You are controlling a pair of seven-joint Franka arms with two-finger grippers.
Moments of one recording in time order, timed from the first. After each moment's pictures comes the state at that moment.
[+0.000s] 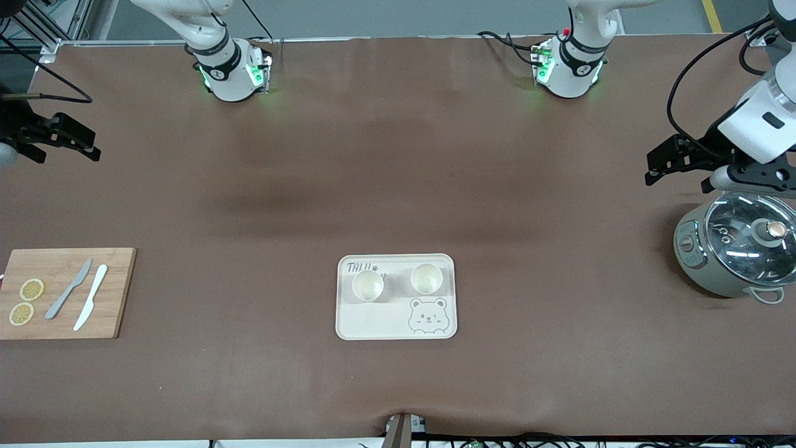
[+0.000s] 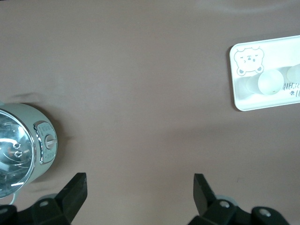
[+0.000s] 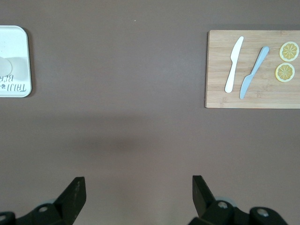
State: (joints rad) left arm 0.05 0.03 -0.18 -1.55 -0.05 1.67 0.01; right arm -0.15 -0.10 0.10 -1.69 0.02 1.59 -0.08
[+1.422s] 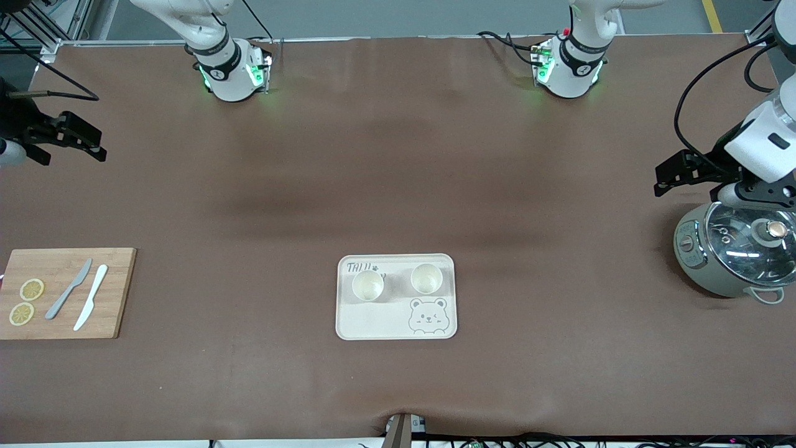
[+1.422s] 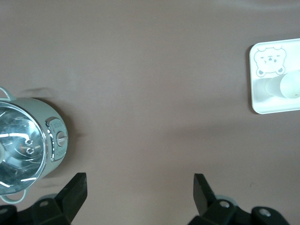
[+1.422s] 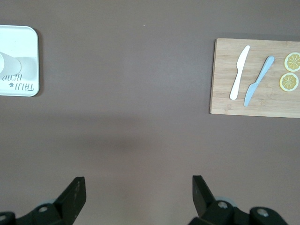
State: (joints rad) left arm -0.01 0.07 -0.07 -1.55 -0.02 1.67 0.02; right arm -0.13 -0.08 0.11 -1.66 0.02 1.59 -0.08
